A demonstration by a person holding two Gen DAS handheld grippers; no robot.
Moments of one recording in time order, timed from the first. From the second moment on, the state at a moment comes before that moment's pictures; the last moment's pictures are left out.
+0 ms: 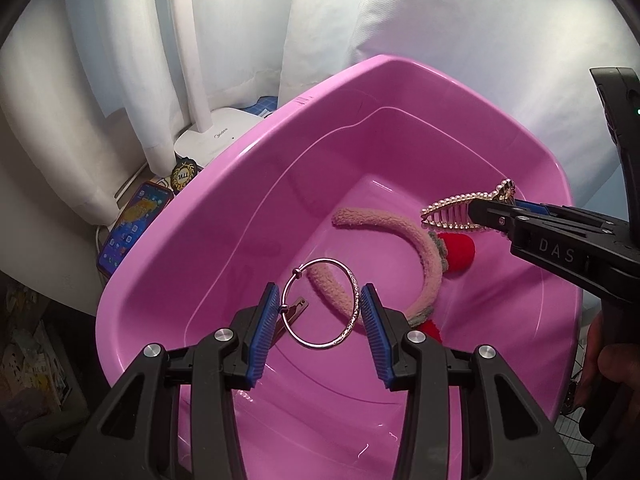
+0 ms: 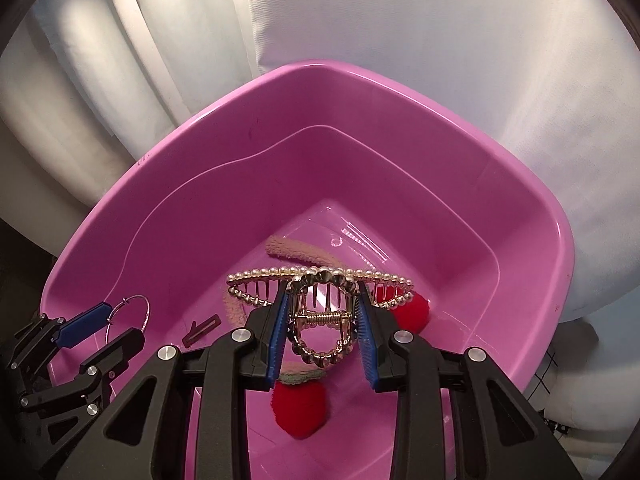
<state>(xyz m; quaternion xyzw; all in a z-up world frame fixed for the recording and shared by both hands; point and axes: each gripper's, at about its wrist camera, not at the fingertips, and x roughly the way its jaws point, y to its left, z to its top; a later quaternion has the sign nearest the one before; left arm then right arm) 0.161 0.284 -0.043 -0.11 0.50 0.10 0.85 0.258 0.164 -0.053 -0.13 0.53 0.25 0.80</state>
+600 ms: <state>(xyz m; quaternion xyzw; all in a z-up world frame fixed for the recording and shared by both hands) 0.162 0.284 -0.040 -0.09 0.50 0.11 0.85 0.266 0.171 -0.060 -0.14 0.53 0.24 0.80</state>
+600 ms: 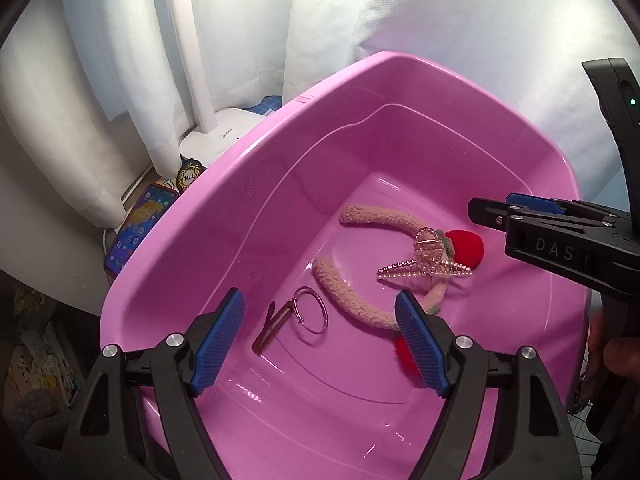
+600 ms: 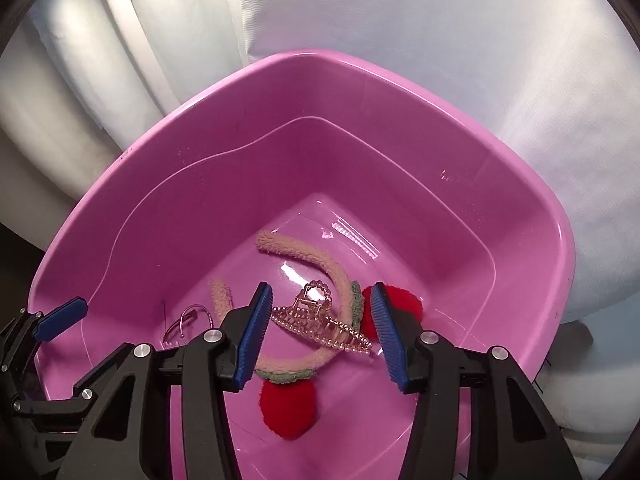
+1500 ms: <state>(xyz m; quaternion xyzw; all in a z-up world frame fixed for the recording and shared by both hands) 0.133 0.283 -0.021 -0.09 0.48 0.14 0.86 0.238 0.157 -0.029 -0.12 0.51 0.24 0.82</state>
